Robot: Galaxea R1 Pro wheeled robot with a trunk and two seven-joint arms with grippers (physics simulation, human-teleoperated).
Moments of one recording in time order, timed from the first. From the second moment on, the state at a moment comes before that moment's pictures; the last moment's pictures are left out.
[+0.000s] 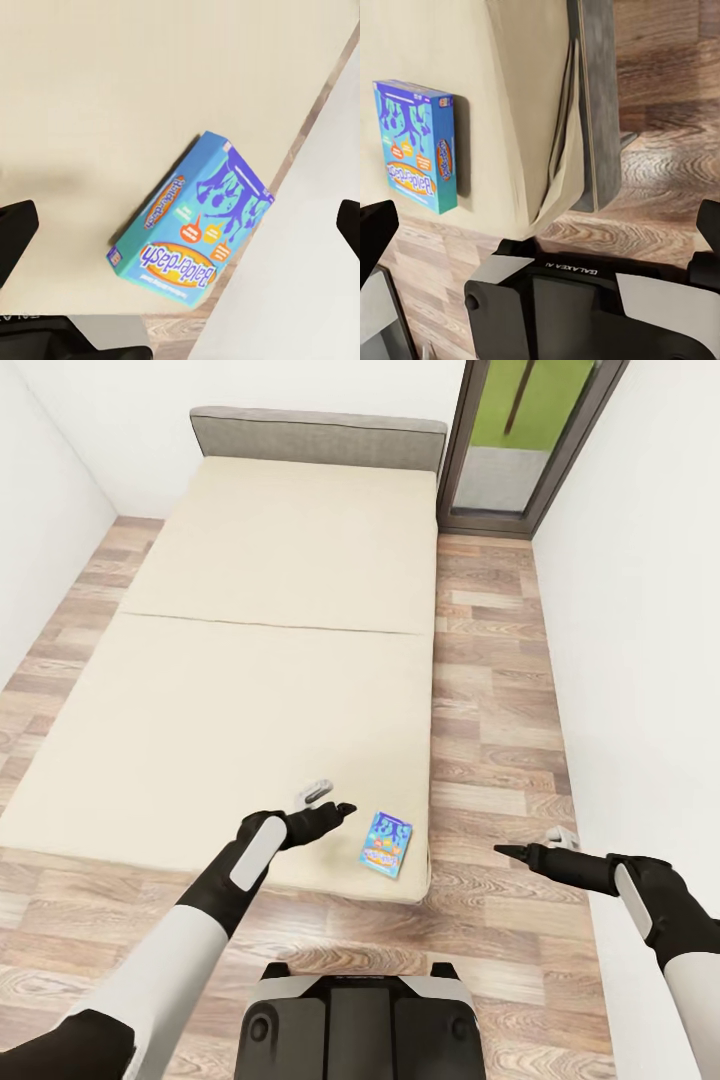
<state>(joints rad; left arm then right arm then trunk) -0.84 -0.08 -0.27 -0.84 0.89 0.58 0.16 -0.72 -0.33 -0.23 -0.75 -0.13 0.73 0.86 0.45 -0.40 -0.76</state>
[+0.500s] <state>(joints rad) -0.95 -0.13 -0.27 -0.58 0.89 0.46 0.11 -0.72 -0.34 -0.24 -0.75 -0.13 0.73 0.86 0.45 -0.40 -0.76</state>
